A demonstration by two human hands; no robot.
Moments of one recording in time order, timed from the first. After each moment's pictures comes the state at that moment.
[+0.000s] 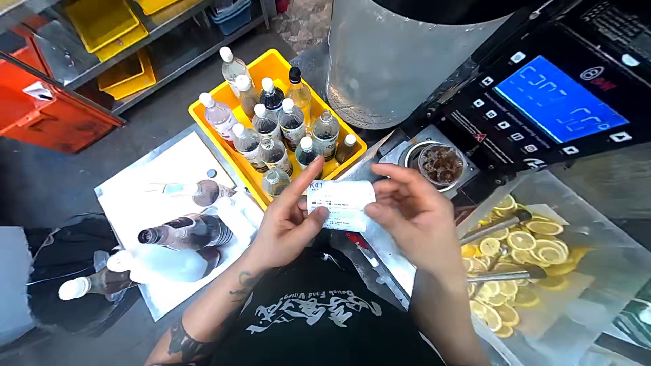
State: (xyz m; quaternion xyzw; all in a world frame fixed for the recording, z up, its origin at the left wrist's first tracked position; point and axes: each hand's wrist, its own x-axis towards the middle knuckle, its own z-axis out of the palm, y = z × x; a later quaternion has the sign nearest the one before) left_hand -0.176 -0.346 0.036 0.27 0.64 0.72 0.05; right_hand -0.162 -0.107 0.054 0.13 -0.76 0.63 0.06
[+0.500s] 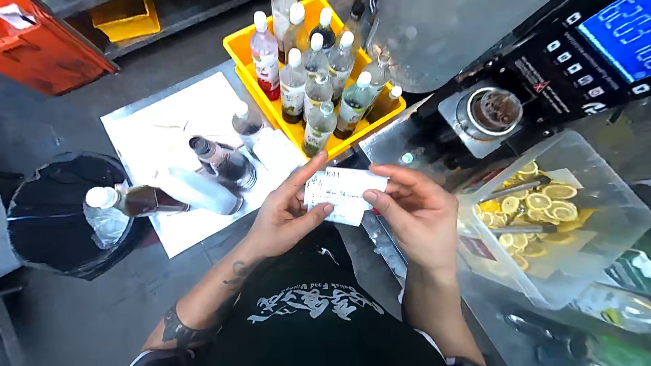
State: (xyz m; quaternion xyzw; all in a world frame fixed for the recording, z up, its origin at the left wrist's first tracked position) left_hand -0.031 -0.473 0.004 0.23 0.61 0.75 0.05; right_hand -0.032 -0.241 0.037 0.15 -0.73 0.66 0.06
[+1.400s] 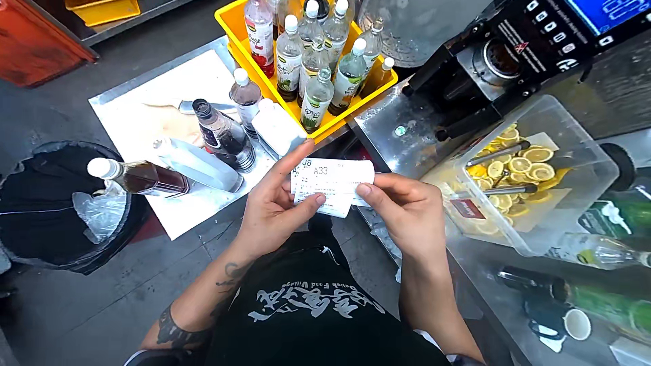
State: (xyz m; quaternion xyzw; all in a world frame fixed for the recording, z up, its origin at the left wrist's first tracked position) left_hand 0.037 -0.491 0.020 0.20 0.61 0.77 0.02; right_hand 0.046 -0.259 0.039 0.09 -0.77 0.63 0.05
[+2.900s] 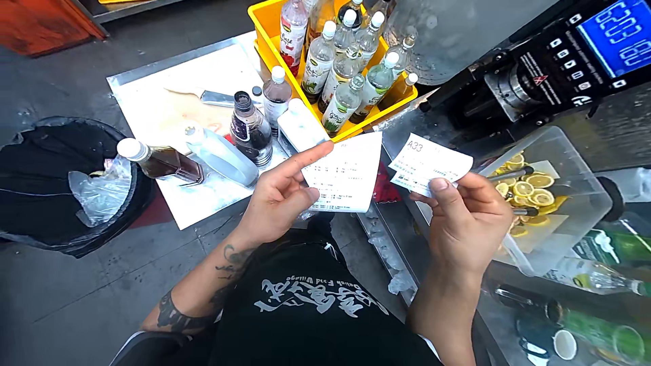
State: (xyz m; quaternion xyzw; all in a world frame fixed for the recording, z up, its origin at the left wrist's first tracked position) left_hand 0.030 -0.550 0.011 0.22 0.52 0.83 0.06; right_hand 0.043 -0.265 0.037 0.04 -0.70 0.69 0.18
